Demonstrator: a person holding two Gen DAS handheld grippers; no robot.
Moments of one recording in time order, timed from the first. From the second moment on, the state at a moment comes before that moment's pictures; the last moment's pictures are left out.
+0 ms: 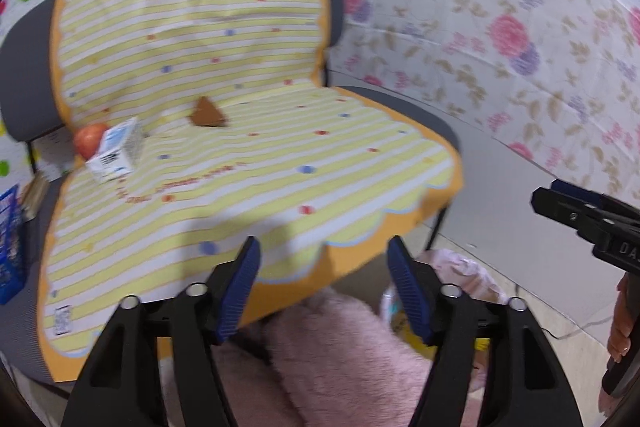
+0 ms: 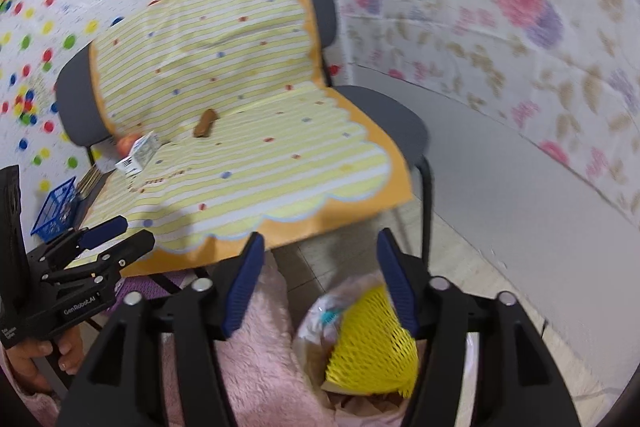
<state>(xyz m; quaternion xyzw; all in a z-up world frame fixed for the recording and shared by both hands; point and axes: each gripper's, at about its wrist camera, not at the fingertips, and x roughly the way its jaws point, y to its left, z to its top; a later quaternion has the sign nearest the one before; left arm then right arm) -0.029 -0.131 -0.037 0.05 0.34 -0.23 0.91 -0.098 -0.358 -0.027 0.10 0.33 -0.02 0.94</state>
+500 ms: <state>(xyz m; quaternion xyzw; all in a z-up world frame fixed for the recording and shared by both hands) 0.036 -0.031 -0.020 0.02 0.33 -0.08 0.94 -0.006 -0.303 -0.014 0.03 0.34 0.04 0.94</state>
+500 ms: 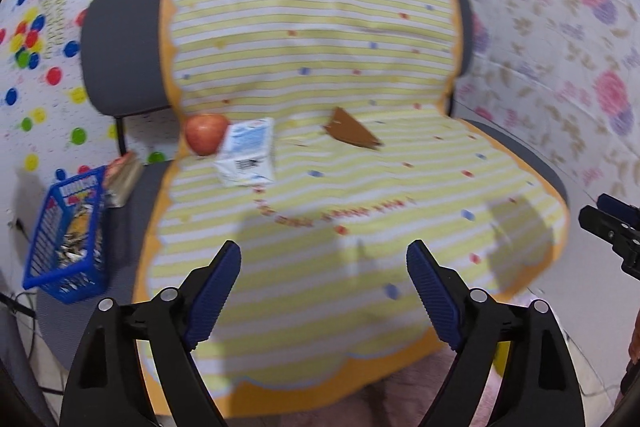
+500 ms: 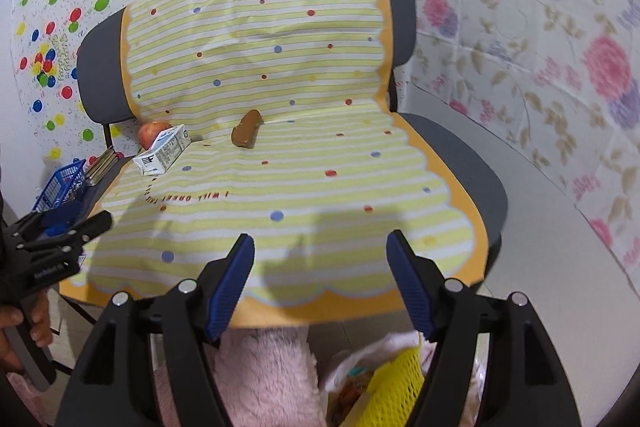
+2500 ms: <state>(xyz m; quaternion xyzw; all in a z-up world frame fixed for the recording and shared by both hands) 0.175 0.040 -0.039 -0.03 0.35 0.00 0.94 0.267 -0.179 -0.064 -0.03 0.41 0.15 0.90</state>
